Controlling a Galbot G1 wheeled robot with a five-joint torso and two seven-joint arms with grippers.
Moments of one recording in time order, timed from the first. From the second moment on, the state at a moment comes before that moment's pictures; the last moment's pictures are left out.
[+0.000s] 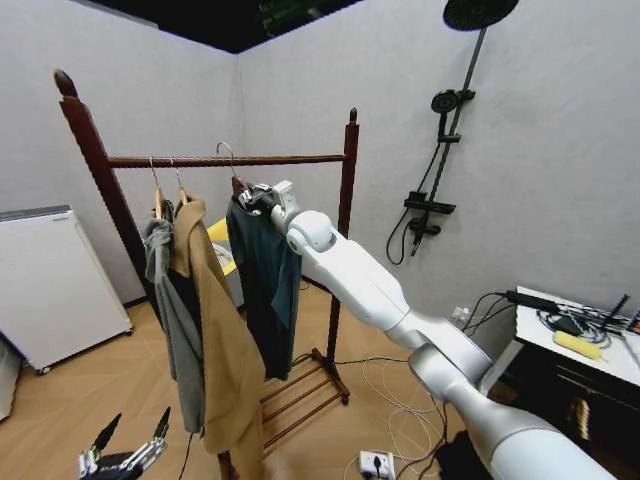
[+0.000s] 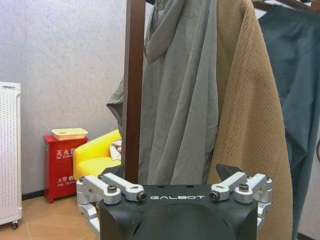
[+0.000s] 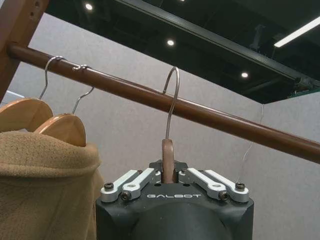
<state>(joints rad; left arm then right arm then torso) 1.94 -1.35 -0.90 -2.27 -0.51 -0.14 0.13 0.22 1.47 -0.29 1.22 0.52 -0.30 0.03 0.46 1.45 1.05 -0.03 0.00</state>
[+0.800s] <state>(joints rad) 1.94 -1.35 -0.90 -2.27 -0.51 -0.14 0.13 0.23 1.49 -0.29 1.22 0.63 -0.36 0.08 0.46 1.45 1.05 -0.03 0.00</state>
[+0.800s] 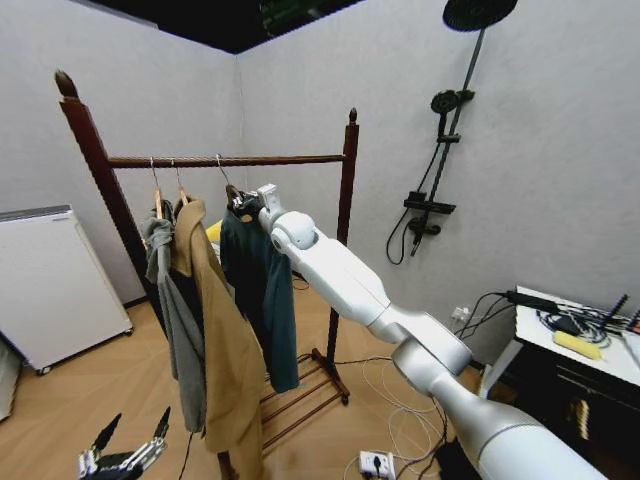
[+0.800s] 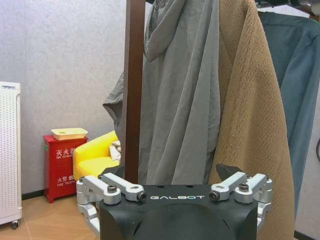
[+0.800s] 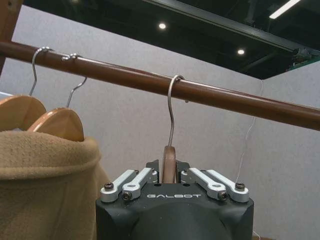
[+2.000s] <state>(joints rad) 1.94 -1.35 -0.90 -2.27 -0.51 -0.14 0.13 -1.91 1.47 0.86 2.49 0.25 0.00 0.16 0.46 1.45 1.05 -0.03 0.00</state>
